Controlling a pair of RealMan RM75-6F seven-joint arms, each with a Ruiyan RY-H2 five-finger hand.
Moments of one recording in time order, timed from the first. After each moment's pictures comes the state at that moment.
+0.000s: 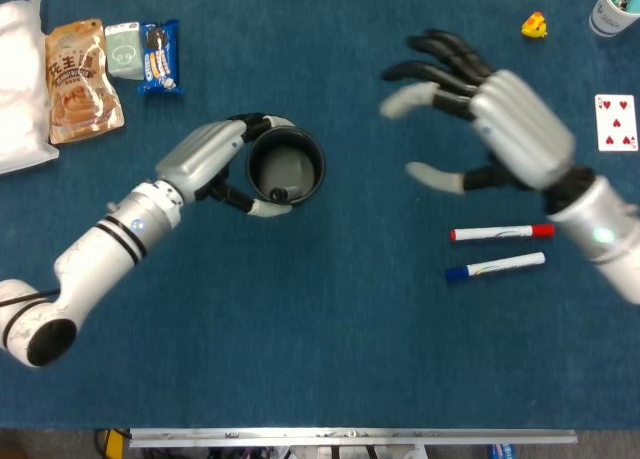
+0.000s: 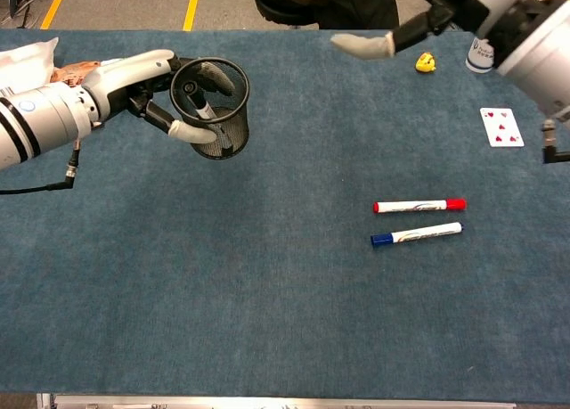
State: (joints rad) left arm -0.76 -1.27 -0.16 -1.68 1.29 0.75 -0.46; right arm 0.71 -1.26 0.16 -1.73 -1.58 1.22 0.34
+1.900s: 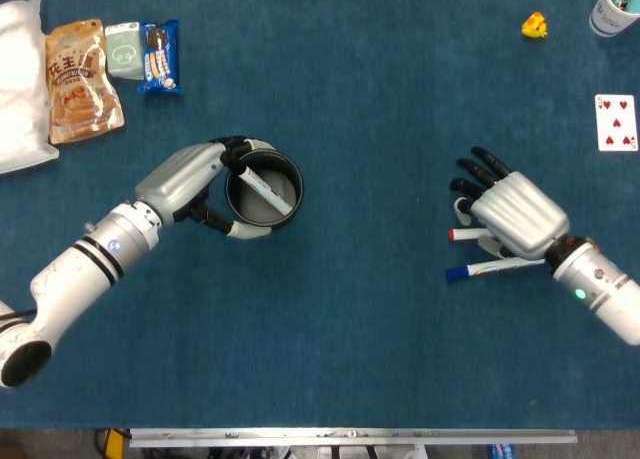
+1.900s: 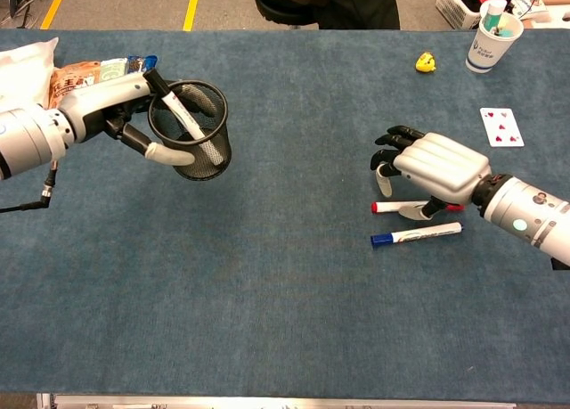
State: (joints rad) left arm -0.71 -1.23 -0.09 -1.69 1.40 0.78 -0.55; right arm 0.56 -1.56 -0.06 -1.25 -1.64 1.00 -0.16
